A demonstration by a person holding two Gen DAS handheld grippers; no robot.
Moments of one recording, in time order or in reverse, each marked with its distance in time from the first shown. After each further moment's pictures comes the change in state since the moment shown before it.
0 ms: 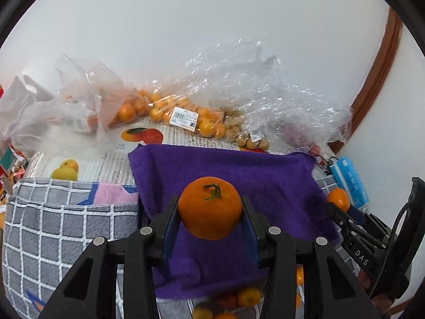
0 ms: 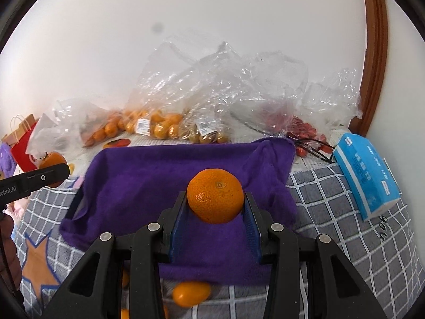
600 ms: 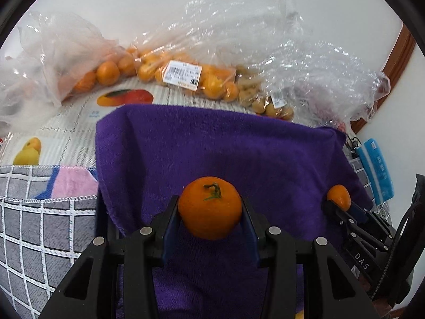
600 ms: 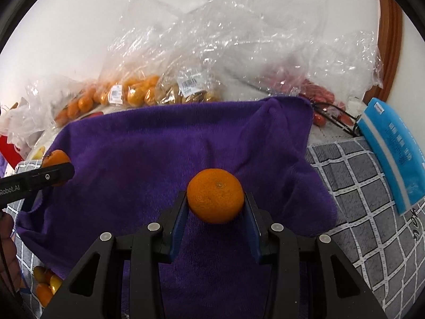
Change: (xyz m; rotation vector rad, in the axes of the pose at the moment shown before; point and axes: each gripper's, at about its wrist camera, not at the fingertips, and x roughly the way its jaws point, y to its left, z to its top) left arm 0.085 0.004 -0.011 0.000 0.141 0.011; right arm 0.080 -0.013 -0.021 0.012 0.126 0.005
